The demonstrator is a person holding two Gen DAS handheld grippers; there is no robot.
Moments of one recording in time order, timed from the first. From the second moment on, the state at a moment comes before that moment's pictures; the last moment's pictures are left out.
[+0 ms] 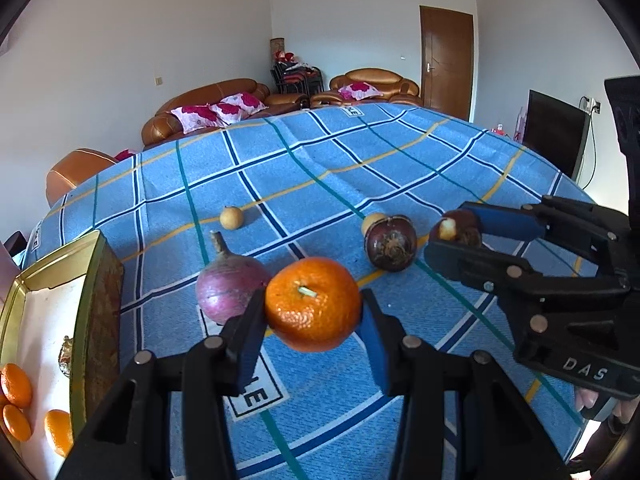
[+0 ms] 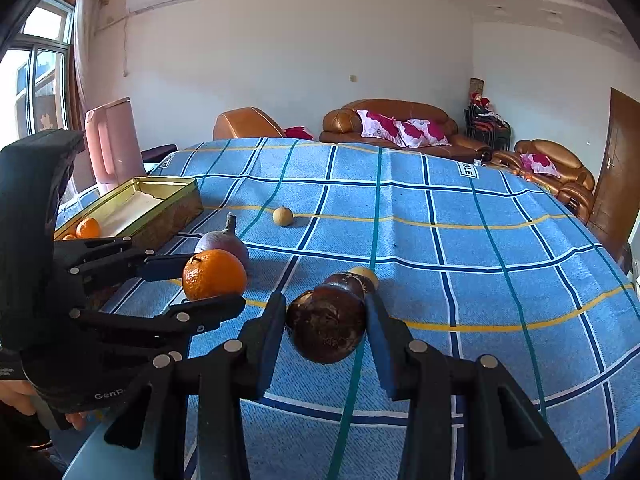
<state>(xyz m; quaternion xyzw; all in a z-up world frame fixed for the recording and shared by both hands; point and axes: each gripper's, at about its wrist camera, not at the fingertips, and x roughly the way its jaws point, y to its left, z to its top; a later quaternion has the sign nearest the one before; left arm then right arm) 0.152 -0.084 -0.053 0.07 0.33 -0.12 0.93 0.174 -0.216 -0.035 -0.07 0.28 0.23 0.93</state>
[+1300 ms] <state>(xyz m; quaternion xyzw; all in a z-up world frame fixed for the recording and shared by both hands) 0.104 -0.066 -0.030 0.05 0.22 -0.08 0.97 0.140 -0.220 -0.019 -0.07 0.18 0.25 0.95</state>
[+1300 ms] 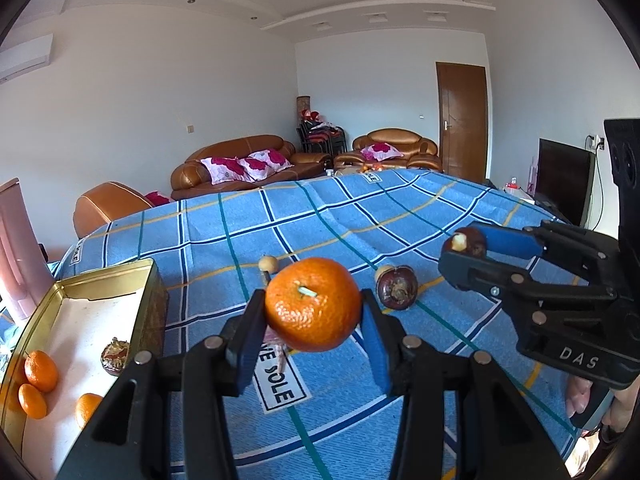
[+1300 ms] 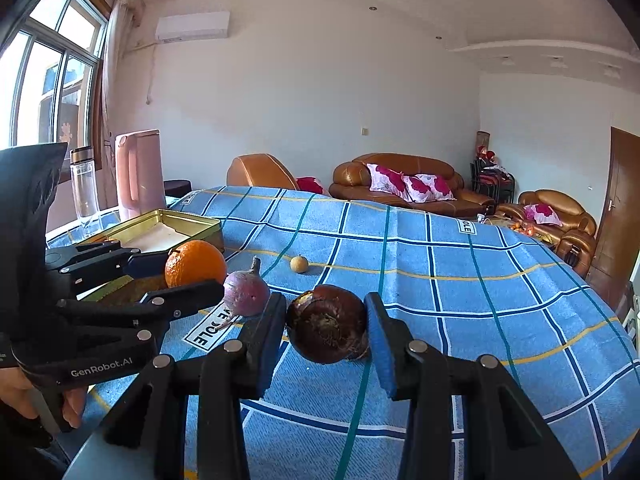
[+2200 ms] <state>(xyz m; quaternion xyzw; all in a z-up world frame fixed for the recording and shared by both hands) 0.087 -0.053 -0.023 0.04 0.17 -0.04 0.98 0.126 -0.210 -0.013 -0.08 0.14 0.26 0.95</state>
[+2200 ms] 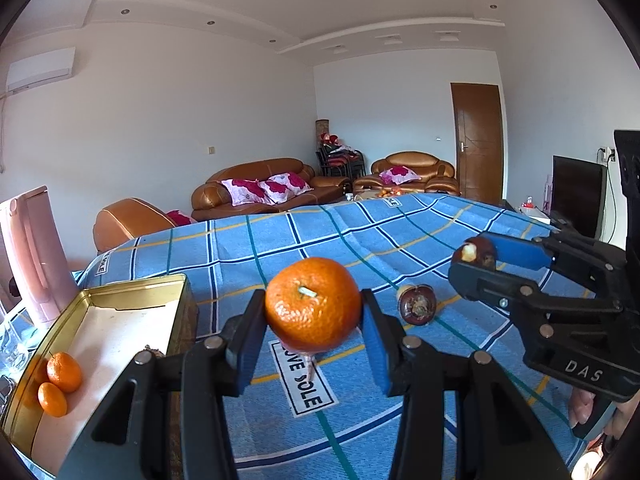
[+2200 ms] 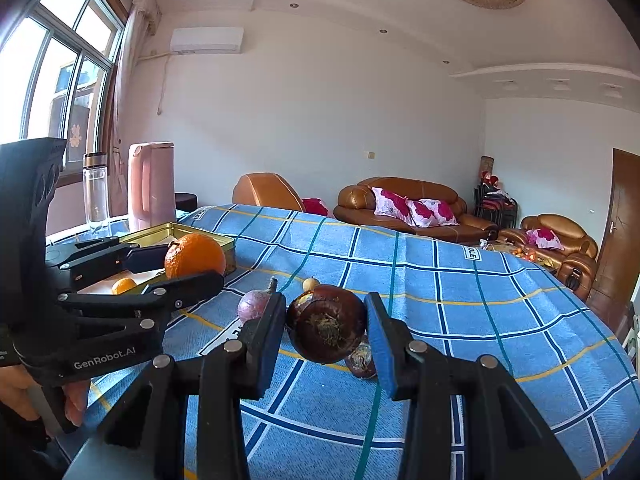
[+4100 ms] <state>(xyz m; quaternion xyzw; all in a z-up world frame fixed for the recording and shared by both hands) 0.073 0.040 -0.024 0.00 0.17 0.04 0.98 0.131 -0.107 -0.018 -0.10 0.14 0.34 0.92</state>
